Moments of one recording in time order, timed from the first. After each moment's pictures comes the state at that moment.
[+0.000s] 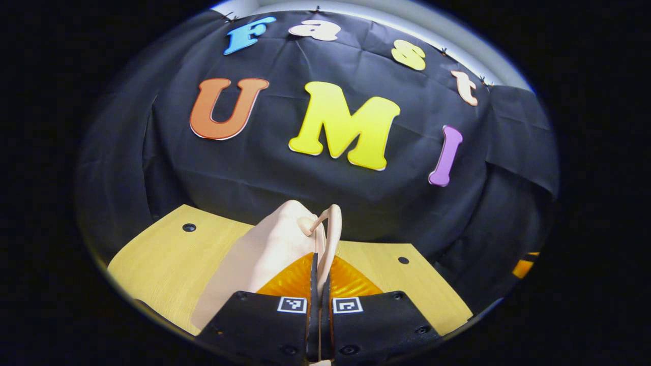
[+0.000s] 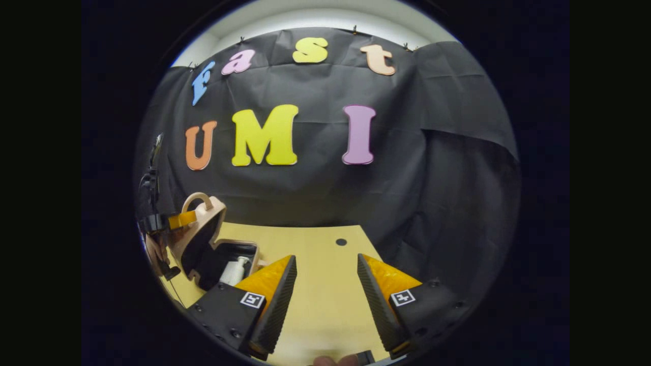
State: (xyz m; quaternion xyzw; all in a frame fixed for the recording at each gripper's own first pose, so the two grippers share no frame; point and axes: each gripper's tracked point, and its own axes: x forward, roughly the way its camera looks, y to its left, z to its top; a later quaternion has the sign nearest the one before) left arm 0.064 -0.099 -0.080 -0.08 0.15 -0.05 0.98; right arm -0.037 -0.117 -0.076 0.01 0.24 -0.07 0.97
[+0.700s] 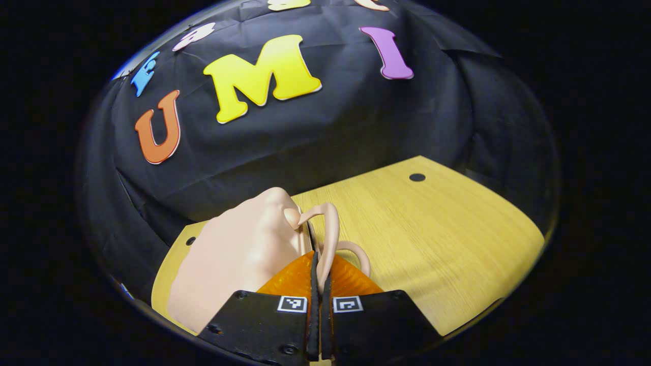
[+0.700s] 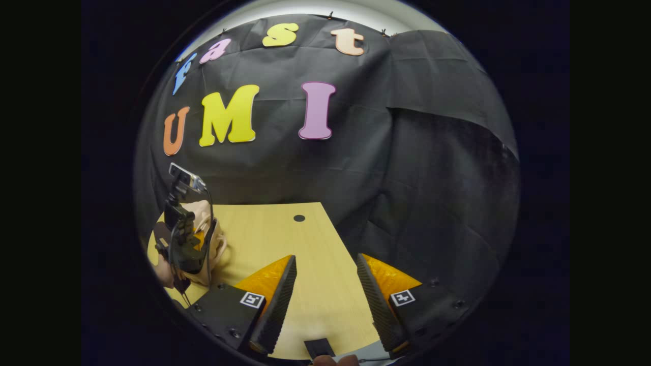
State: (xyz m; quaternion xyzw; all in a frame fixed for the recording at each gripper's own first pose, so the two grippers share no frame) left arm 0.062 -0.212 -0.229 0.17 0.25 -0.05 0.95; right arm -0.087 -0.215 -0.118 0.01 0.30 -0.16 0.94
